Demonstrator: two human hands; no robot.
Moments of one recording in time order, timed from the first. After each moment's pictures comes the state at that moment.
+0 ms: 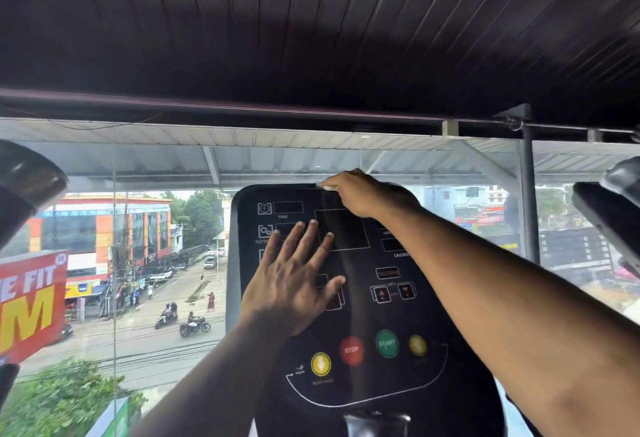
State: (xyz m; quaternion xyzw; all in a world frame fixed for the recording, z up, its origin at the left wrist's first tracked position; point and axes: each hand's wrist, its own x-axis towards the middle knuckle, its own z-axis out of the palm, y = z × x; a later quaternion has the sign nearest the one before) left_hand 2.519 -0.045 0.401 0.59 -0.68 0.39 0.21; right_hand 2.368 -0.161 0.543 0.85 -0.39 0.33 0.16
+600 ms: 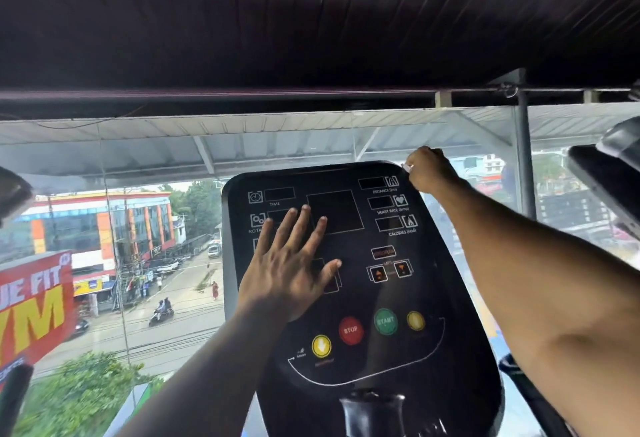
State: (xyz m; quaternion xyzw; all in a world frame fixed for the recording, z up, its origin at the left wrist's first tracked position) left_hand 2.519 -0.042 0.402 0.59 -0.68 0.38 0.20; right_hand 2.254 -0.205 0.533 0.67 -0.59 0.45 0.07
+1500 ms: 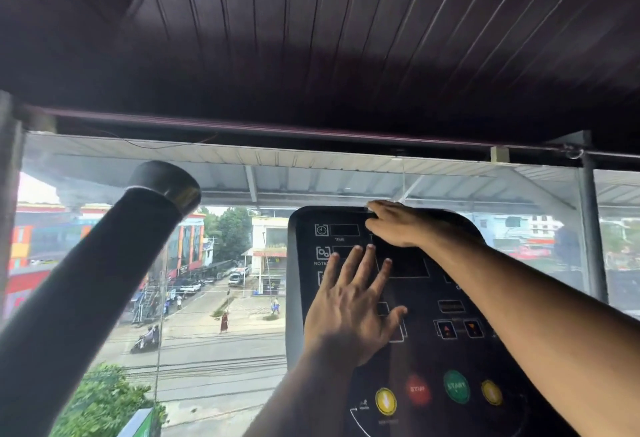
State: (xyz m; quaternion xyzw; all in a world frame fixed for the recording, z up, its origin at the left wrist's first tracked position) left_hand 2.517 -0.047 0.399 0.56 -0.69 0.38 0.24; right_hand 2.396 -0.143 0.545 0.86 -0.45 0.24 0.11
